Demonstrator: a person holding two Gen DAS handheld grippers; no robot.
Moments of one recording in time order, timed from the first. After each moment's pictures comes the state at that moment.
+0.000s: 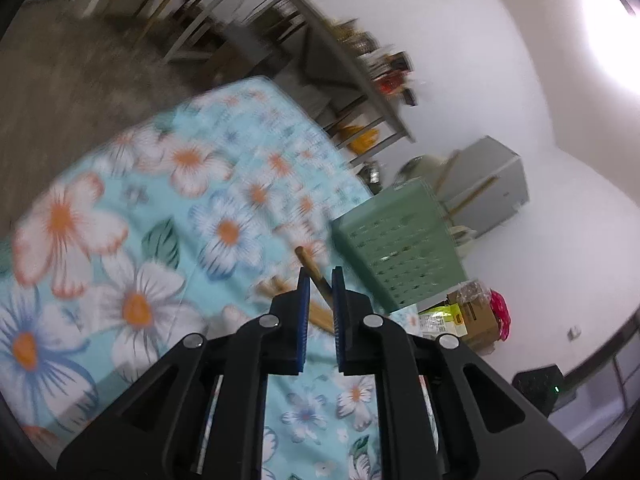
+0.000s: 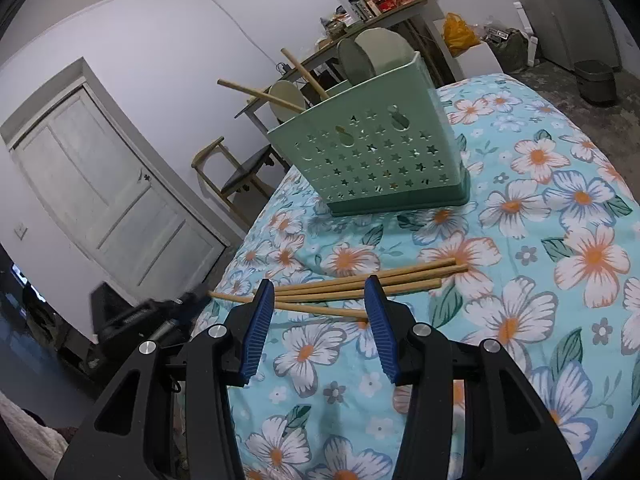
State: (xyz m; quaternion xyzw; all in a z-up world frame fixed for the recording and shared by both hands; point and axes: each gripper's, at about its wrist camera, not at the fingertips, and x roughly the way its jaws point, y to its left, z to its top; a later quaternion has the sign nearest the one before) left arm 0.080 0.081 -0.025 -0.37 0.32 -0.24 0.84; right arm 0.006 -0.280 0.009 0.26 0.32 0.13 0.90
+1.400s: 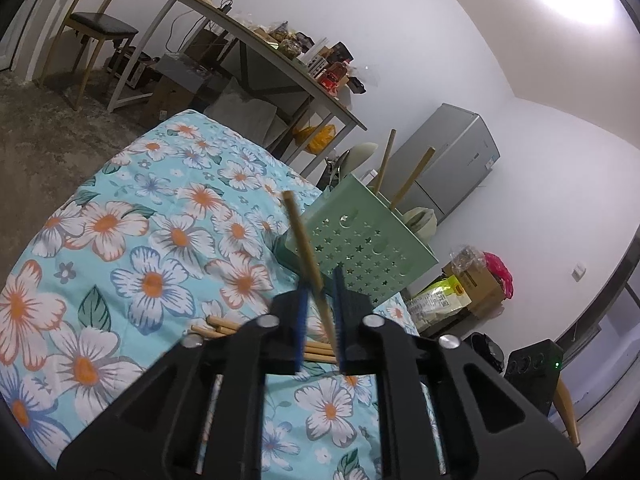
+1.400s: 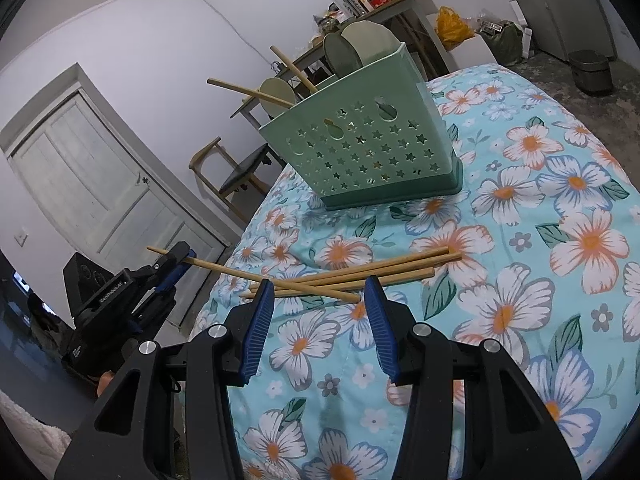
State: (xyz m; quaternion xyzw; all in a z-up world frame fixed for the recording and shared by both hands) left arm 0.090 0.039 0.003 -0.29 0.28 -0.30 0.86; right arm 0.000 -0.288 0.003 0.28 0.33 0.13 0.89
